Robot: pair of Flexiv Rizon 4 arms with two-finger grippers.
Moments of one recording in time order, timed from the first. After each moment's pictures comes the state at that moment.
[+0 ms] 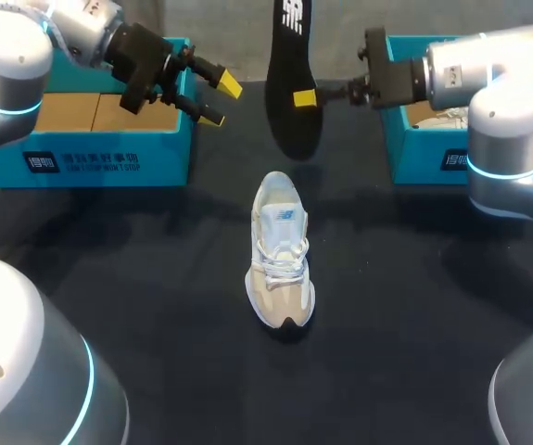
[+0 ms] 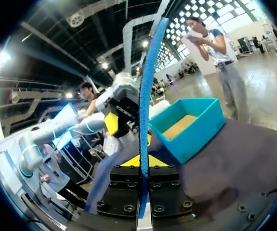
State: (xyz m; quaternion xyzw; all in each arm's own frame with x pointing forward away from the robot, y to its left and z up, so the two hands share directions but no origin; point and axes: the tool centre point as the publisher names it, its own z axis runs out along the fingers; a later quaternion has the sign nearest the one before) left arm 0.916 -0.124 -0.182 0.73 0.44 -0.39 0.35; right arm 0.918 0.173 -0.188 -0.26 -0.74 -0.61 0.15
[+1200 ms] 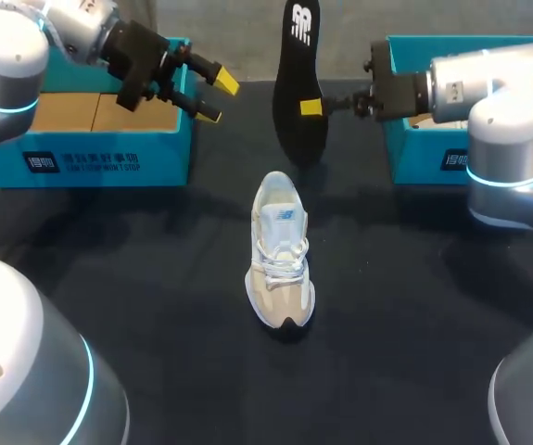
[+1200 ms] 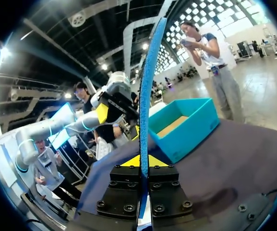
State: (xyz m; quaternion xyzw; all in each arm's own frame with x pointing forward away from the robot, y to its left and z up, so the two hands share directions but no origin) left arm 0.924 -0.117 -0.180 0.72 0.45 -0.38 0.36; right arm 0.929 0.164 -0.212 -0.26 -0.73 -0.61 0.13
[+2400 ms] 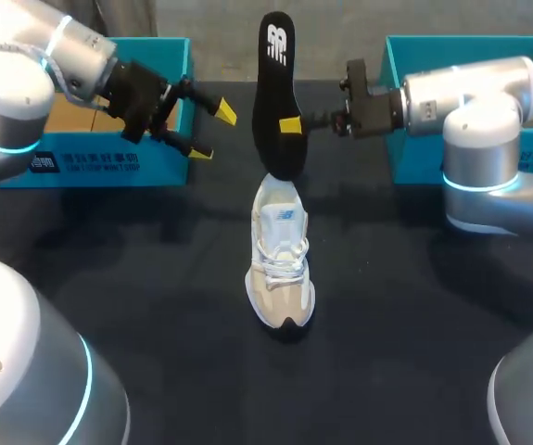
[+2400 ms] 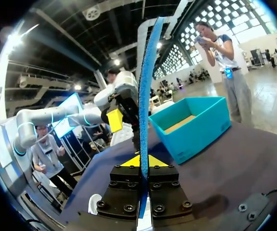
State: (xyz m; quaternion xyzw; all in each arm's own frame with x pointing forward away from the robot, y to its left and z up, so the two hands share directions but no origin) left arm 0.909 -0.108 -0.244 0.65 0.57 -0.39 0.31; right arm 0.922 0.196 -0.243 -0.20 -0.74 -0.62 0.13
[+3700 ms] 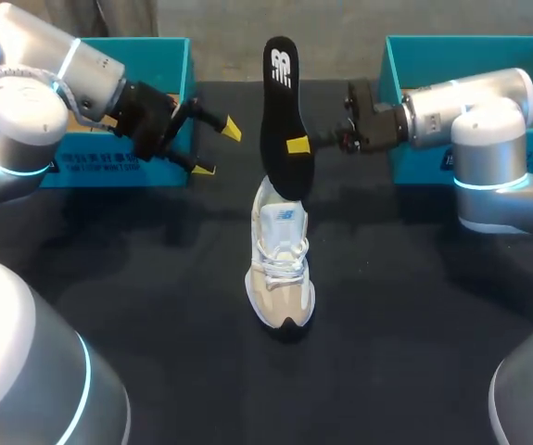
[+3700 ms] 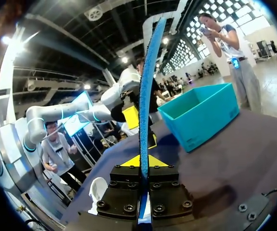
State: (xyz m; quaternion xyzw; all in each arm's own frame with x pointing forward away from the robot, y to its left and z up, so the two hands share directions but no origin) left arm 0.912 -0.109 -0.279 0.63 0.61 -0.37 0.30; right arm 0.903 0.185 -0.274 -0.18 -0.74 -0.62 0.19
